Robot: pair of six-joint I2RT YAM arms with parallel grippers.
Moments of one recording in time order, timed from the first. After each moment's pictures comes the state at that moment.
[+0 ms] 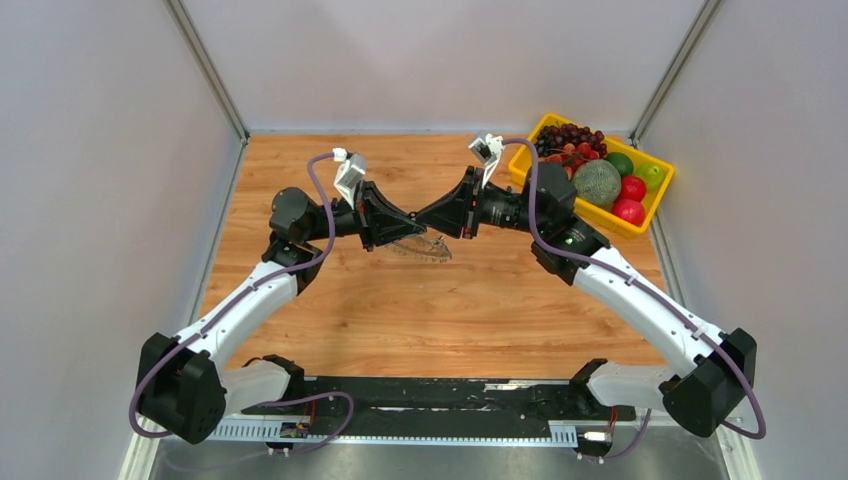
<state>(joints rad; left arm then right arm) -0.44 1.16 0.80 0.67 1.05 -0.64 0.67 1.22 1.13 0.11 -0.66 0.49</state>
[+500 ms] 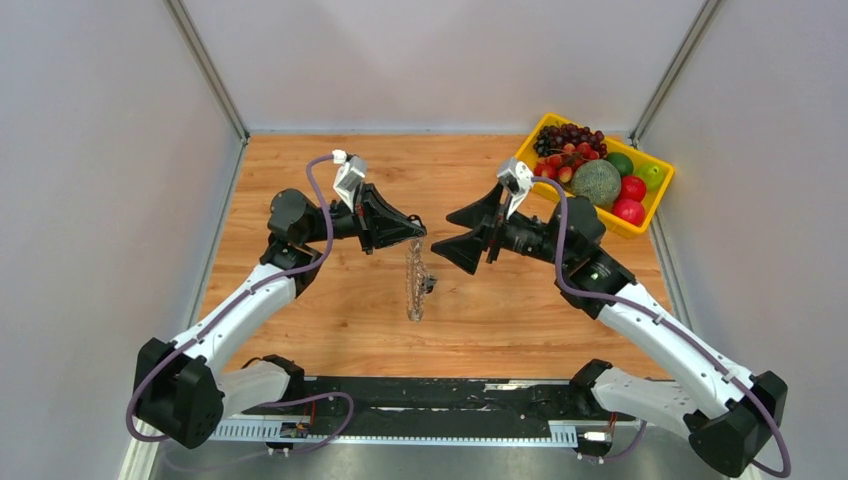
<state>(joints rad) -0.44 1.14 0.80 0.65 1.05 -0.62 0.68 1.02 0.96 0.13 -0.54 0.39</state>
